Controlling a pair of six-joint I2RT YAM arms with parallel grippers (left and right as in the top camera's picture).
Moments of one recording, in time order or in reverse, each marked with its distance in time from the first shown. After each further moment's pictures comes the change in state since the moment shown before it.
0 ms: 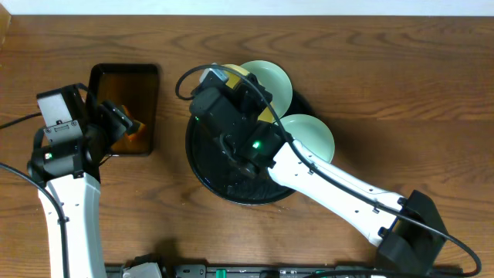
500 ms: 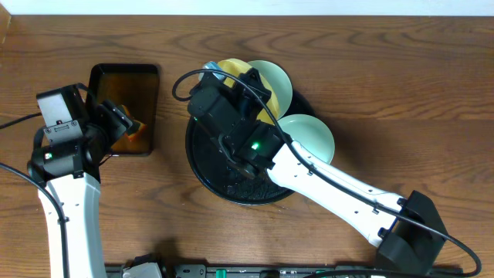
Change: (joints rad) left arm 0.000 0.000 0.000 0.000 0.000 0.000; right arm 0.005 0.000 0.000 0.051 0.070 -0.094
